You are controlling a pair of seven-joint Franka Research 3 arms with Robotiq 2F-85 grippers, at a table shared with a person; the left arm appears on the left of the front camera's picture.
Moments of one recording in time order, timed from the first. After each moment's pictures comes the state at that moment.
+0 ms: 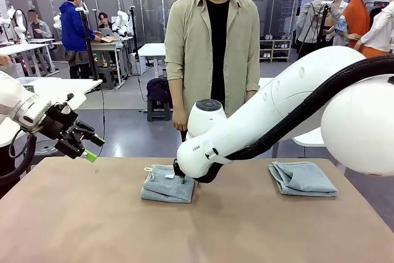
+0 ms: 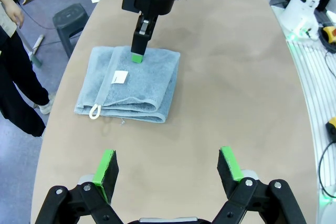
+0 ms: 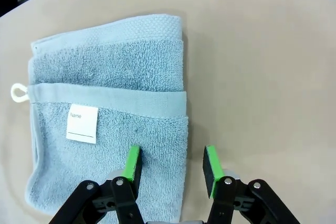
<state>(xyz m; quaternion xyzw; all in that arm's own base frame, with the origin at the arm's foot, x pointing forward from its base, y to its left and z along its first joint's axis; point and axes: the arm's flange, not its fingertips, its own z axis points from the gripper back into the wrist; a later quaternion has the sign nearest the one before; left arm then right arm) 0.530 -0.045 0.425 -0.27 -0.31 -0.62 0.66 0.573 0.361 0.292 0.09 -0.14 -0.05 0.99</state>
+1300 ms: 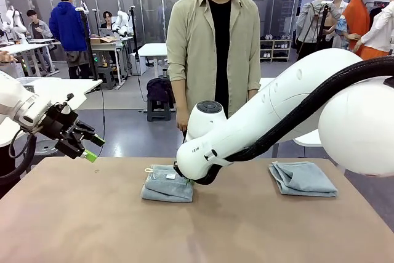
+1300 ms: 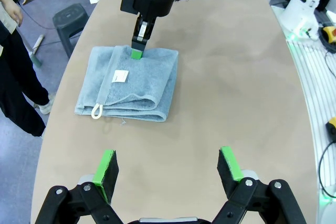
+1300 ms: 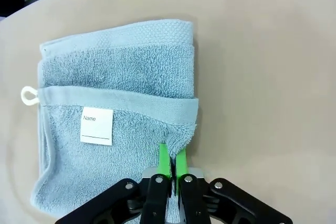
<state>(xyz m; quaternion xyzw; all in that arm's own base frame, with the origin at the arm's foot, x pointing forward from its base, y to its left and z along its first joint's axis) 0.530 -0.045 0.425 -0.27 -0.31 -0.62 0.66 0.574 0.364 0.292 0.10 -0.15 -0.04 0.98</state>
